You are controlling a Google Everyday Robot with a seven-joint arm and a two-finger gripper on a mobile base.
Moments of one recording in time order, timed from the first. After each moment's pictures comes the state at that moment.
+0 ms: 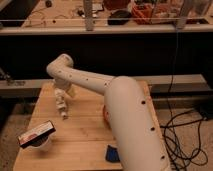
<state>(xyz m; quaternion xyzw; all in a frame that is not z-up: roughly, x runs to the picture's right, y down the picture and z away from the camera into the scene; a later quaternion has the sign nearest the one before) -0.243 0.010 0.898 -0.15 -0.21 -0.49 0.83</state>
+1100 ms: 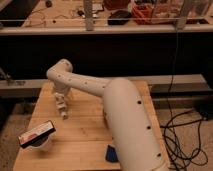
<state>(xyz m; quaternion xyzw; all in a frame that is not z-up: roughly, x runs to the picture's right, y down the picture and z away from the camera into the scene) -0.256 0.035 0.911 -0.15 -0.23 -0.51 0.81</state>
